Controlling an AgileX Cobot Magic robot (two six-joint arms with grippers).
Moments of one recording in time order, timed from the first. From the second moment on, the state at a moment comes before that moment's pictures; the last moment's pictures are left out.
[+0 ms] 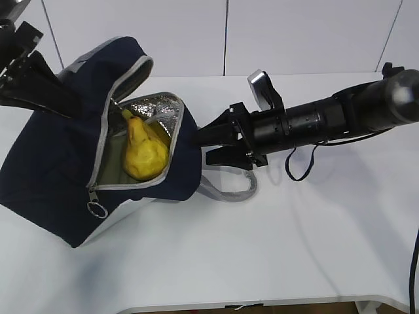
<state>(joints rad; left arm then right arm) -0.07 1.62 -1.30 -0.80 1.21 0.45 0.18 2.20 -1.38 1.55 1.11 -1.08</state>
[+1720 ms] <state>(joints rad) -0.07 1.62 -1.30 -0.80 1.21 0.45 0.21 2.21 -1.38 1.58 1.08 -1.09</state>
